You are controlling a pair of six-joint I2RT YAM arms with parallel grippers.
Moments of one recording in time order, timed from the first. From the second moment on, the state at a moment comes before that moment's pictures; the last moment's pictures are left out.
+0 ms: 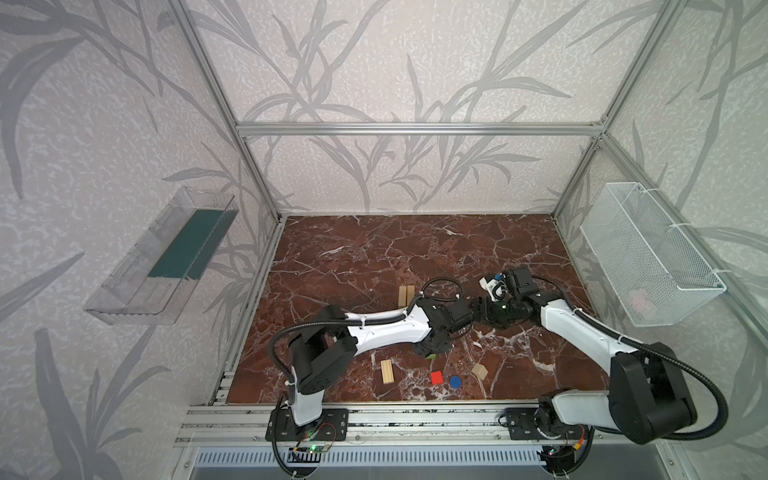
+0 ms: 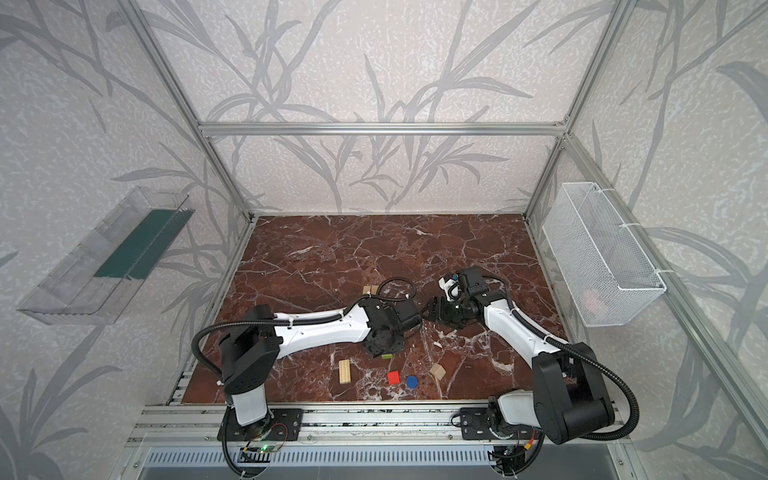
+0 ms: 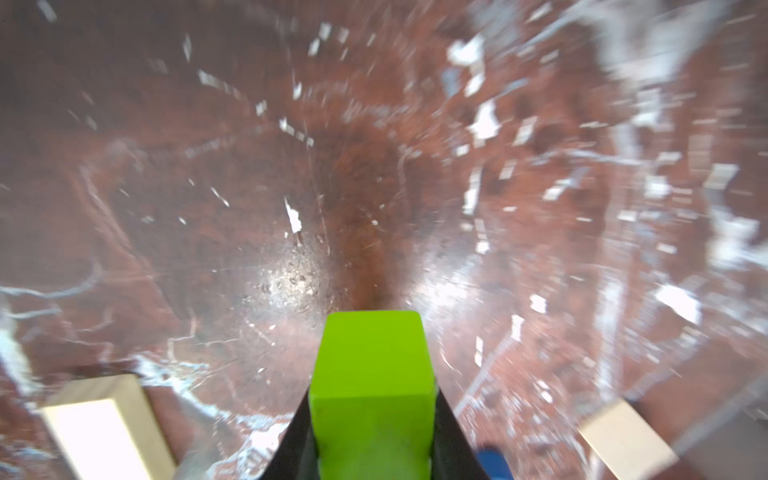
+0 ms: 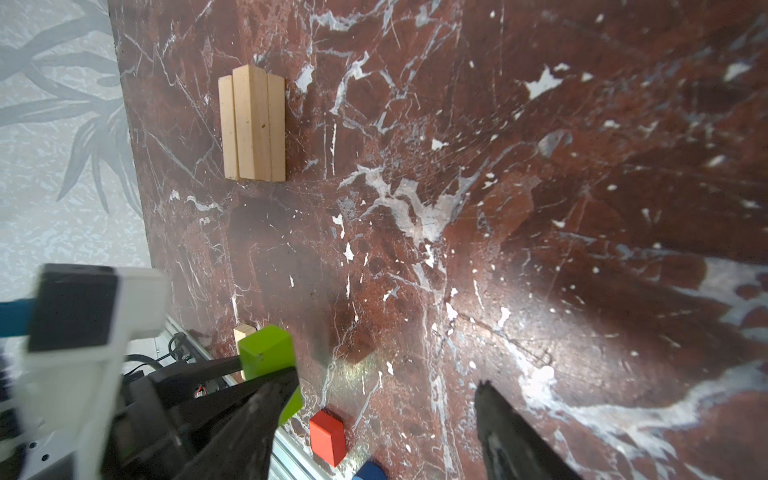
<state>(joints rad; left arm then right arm) -1.08 1.82 1.34 -0.90 -0.13 -1.15 0.27 1.33 0.75 -0.51 -0.58 0.45</state>
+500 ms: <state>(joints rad) -0.79 1.68 1.42 -0.99 -0.13 -0.80 0.42 1.31 0.75 -0.46 -0.49 0.50</state>
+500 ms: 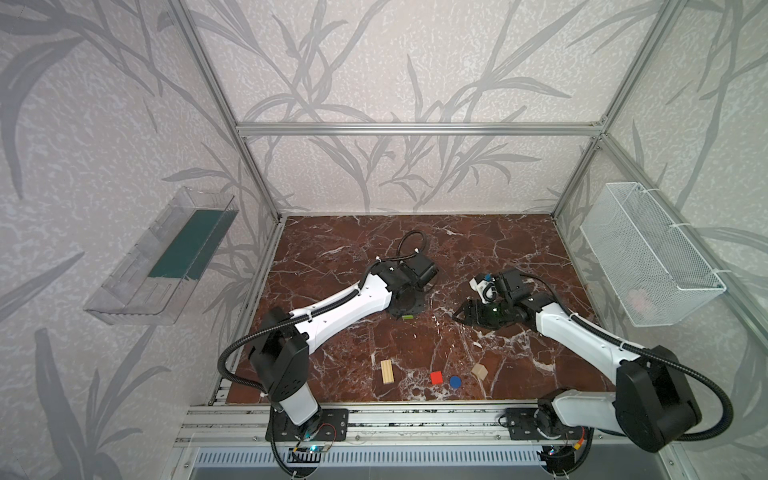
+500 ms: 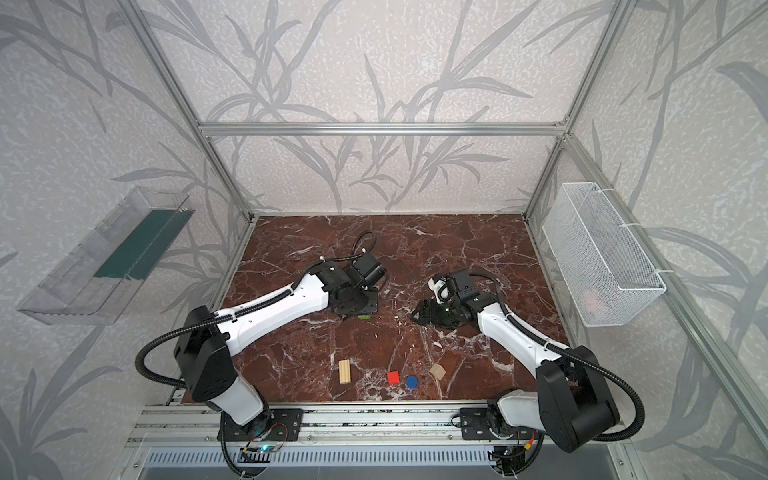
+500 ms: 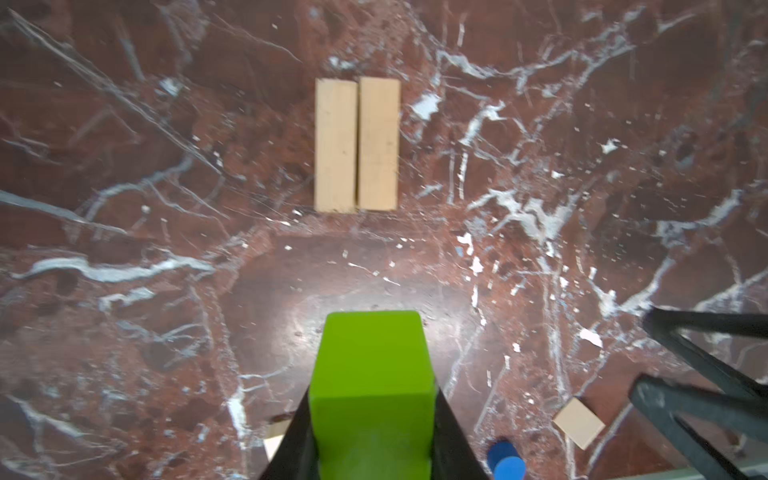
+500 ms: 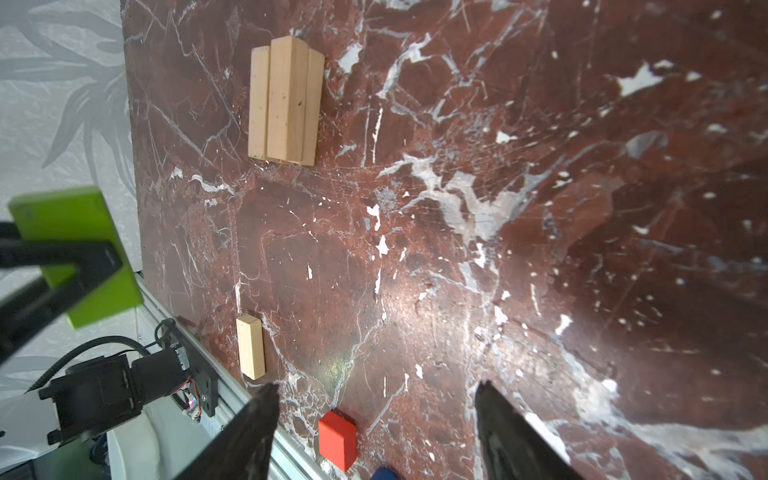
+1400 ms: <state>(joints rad) -0.63 2.04 1.67 -1.01 -0.01 -0.61 0.46 1.36 0.76 -0.31 -0.42 0.58</state>
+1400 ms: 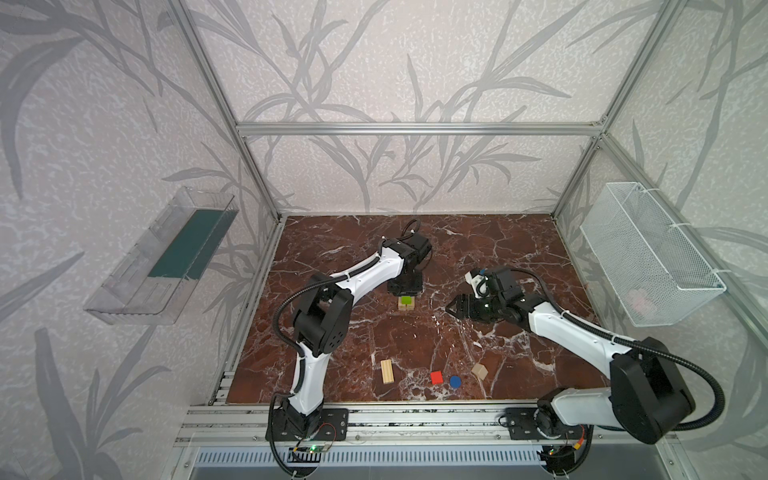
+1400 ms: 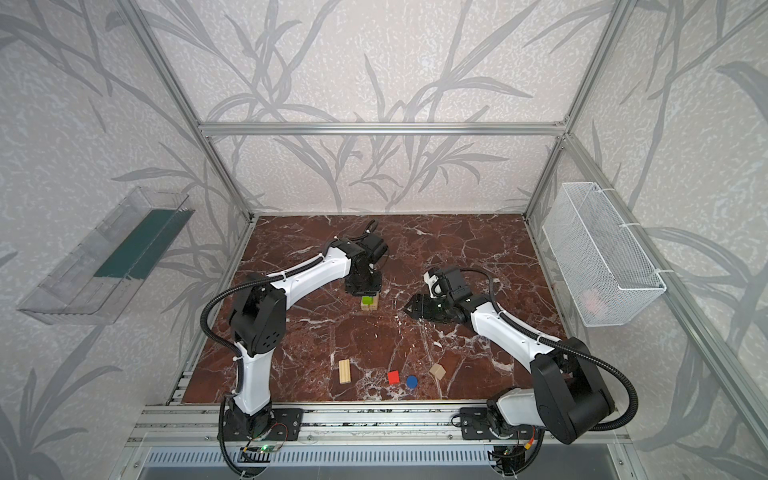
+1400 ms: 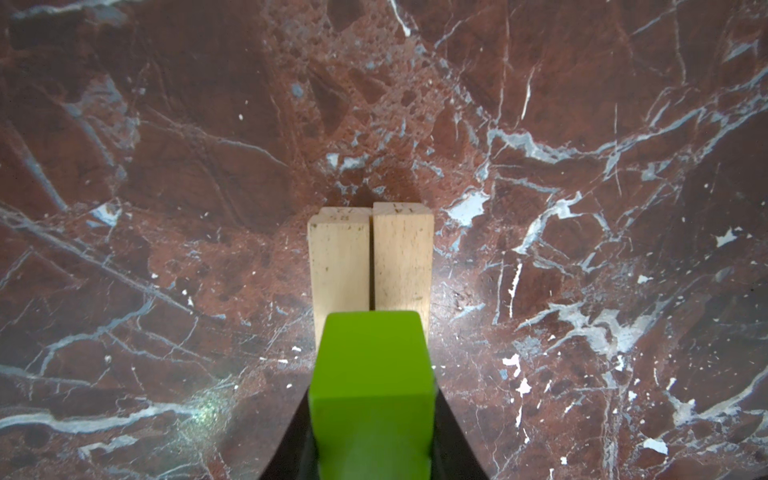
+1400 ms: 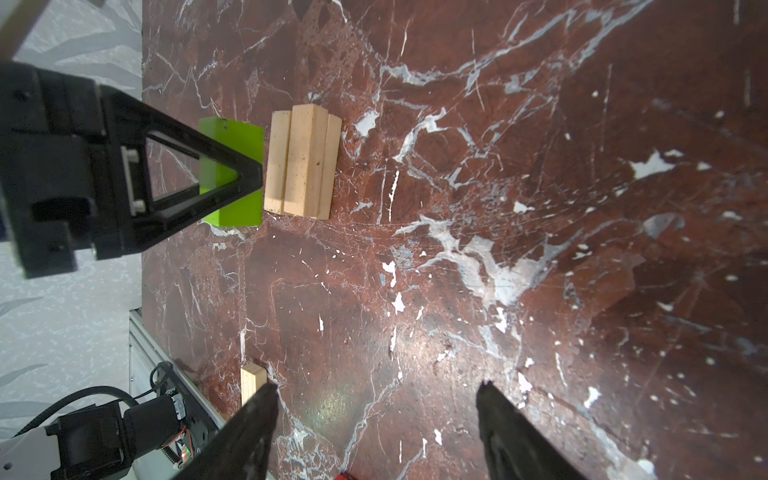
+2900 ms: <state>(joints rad) -0.61 2.17 1.79 -1.06 -0.04 -0.58 0.46 1.36 0.76 -0.34 -0.39 0.57</state>
